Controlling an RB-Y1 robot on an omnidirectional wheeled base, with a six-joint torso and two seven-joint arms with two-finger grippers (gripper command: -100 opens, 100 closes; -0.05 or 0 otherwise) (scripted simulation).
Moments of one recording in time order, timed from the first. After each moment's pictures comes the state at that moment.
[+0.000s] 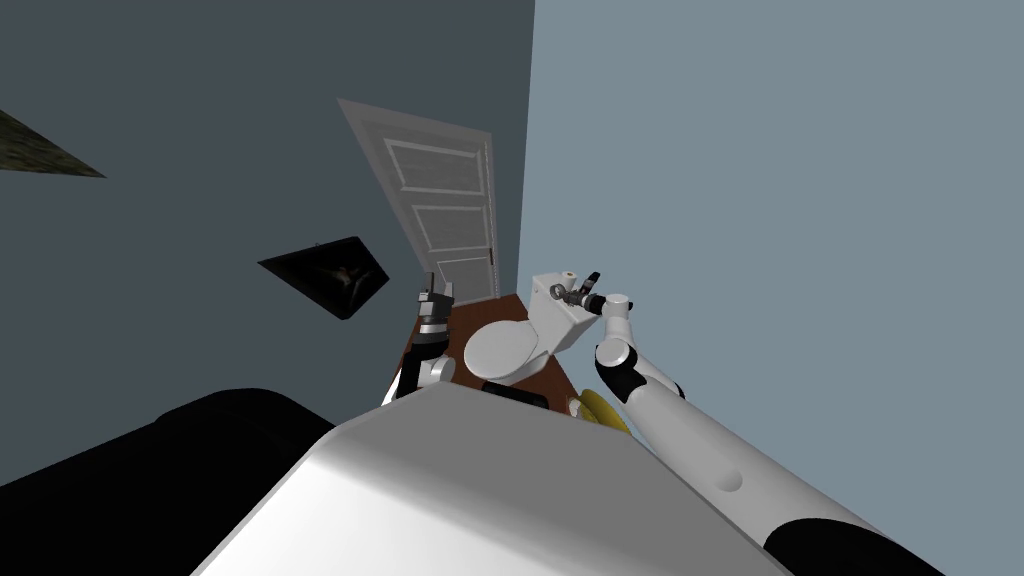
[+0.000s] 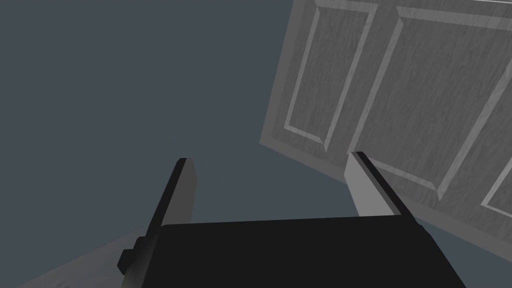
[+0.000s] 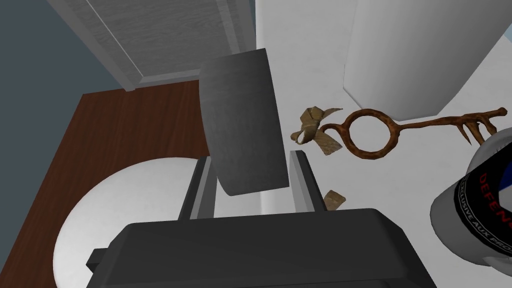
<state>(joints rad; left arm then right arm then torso) 0.53 -0.02 -0.01 -2.30 0.11 -0.46 -0.06 -0.89 -0.19 -0.87 -0.77 -0.71 1.11 -0.34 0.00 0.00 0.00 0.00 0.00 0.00</state>
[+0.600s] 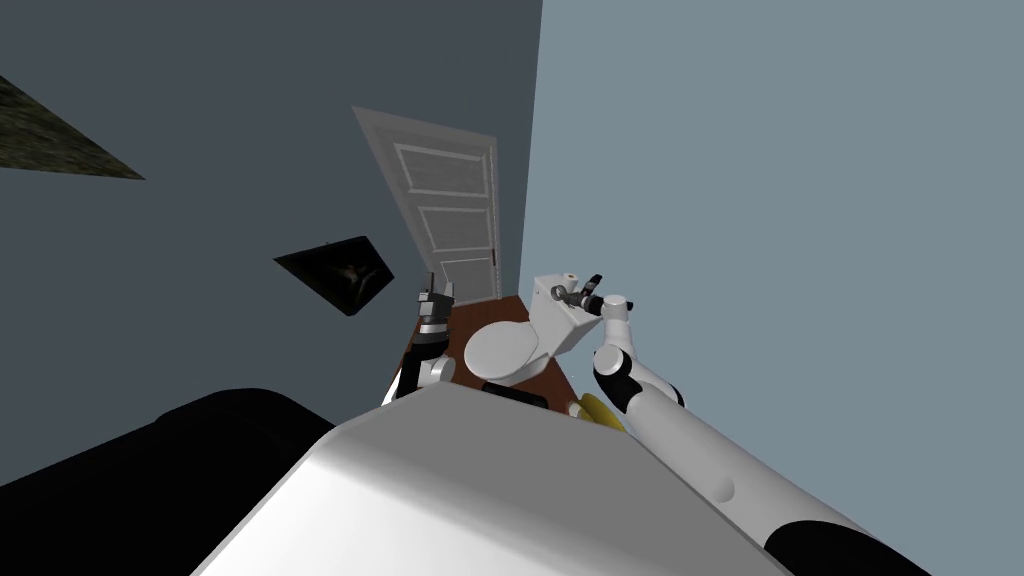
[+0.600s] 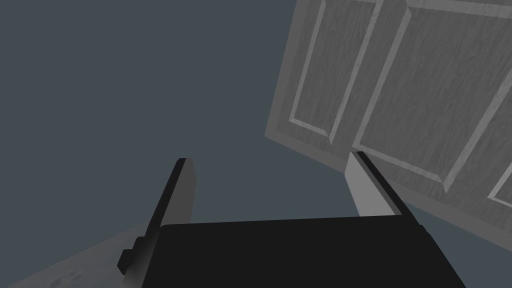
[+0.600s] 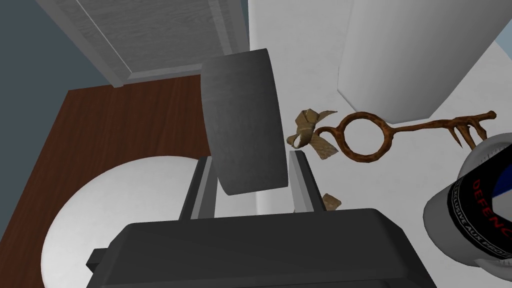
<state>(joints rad) 0.53 -0.02 -0.01 -2.30 0.11 -0.46 -0.06 -0.83 -0.18 -0.76 -0.85 -0.73 1.07 -0.43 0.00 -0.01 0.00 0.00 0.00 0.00</state>
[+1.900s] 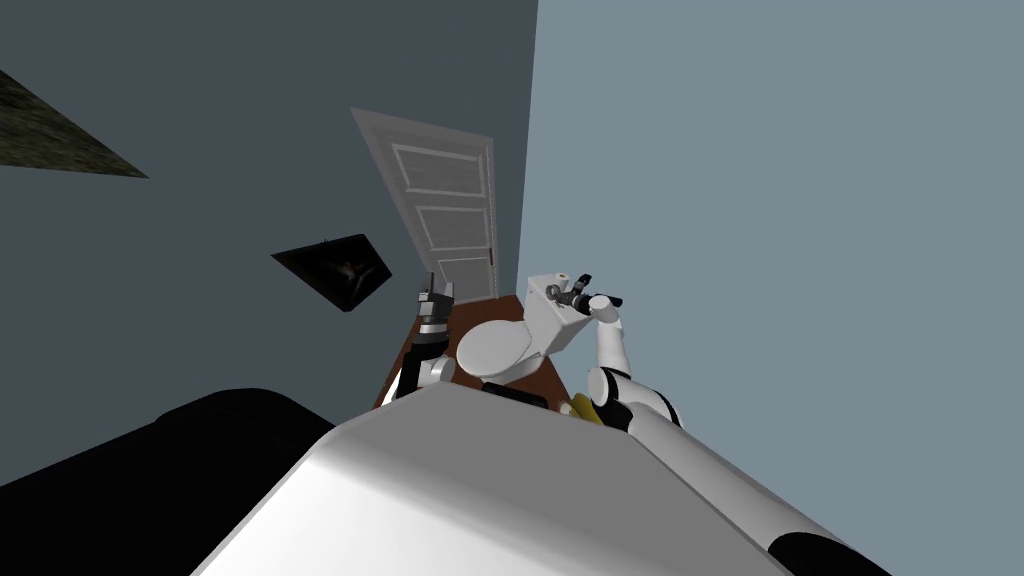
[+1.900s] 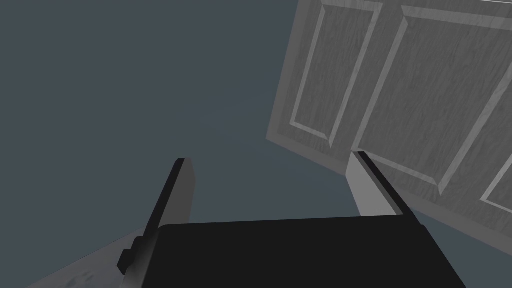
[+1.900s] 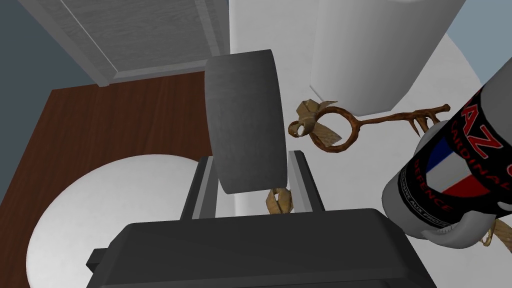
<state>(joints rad) 0.53 -0.02 -0.01 -2.30 0.11 -0.46 -0.06 -0.65 -0.14 -0.41 -1.16 -0.75 0.96 -0.76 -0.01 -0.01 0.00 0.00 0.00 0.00</state>
